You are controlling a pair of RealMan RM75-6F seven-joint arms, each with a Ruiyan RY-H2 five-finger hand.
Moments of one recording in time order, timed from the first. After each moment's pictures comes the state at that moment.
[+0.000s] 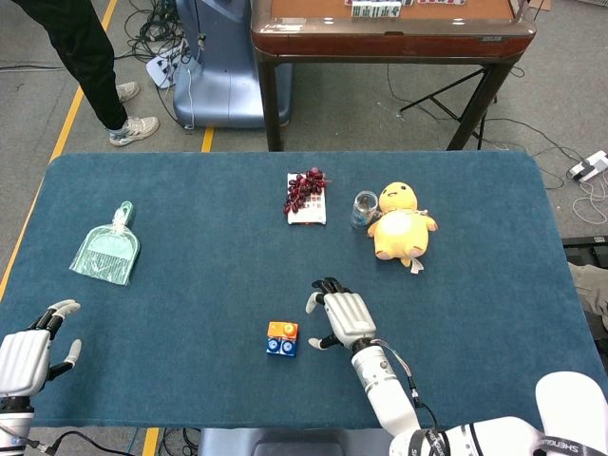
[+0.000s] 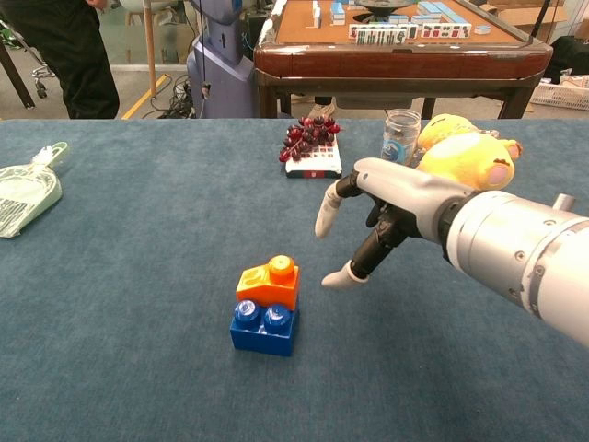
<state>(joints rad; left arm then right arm) -0.07 -1.22 -0.04 -1.55 1.46 1.48 0.08 0.72 -1.74 0.21 -1.95 -0.69 1.30 -0.68</state>
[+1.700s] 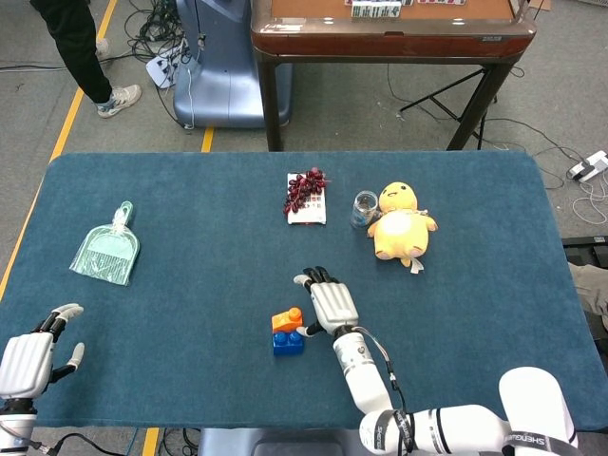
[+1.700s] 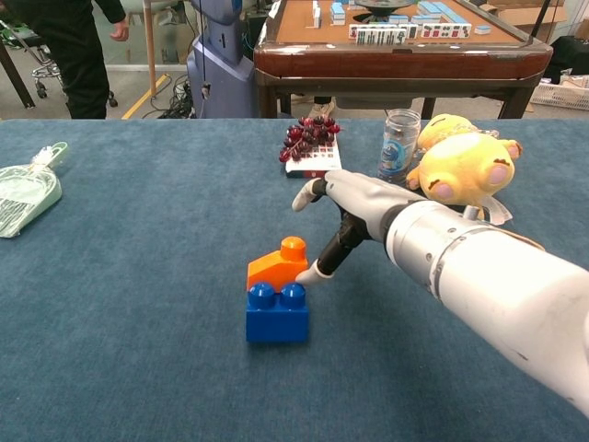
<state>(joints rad) -0.07 -1.24 -0.03 -1.52 1.46 1.46 0.05 0.80 -1.88 0.28 -1.71 -0.63 1.24 -0.70</state>
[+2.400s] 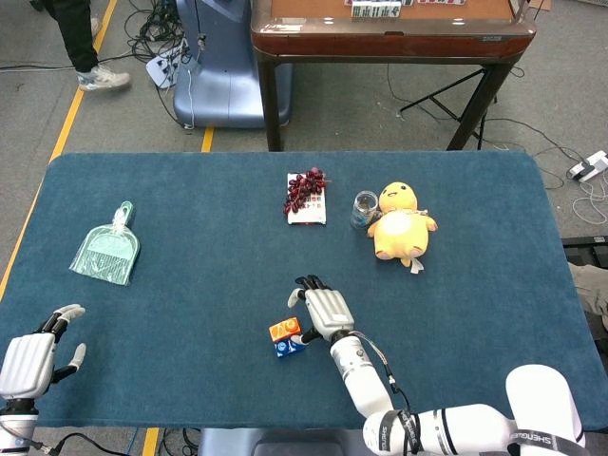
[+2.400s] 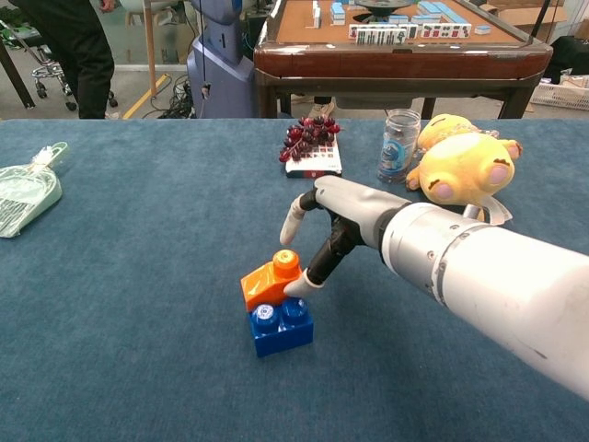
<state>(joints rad) -0.07 -1.25 -0.02 -1.52 1.46 1.46 0.05 0.81 -1.84 0.29 -1.78 -0.57 1.19 -0.66</state>
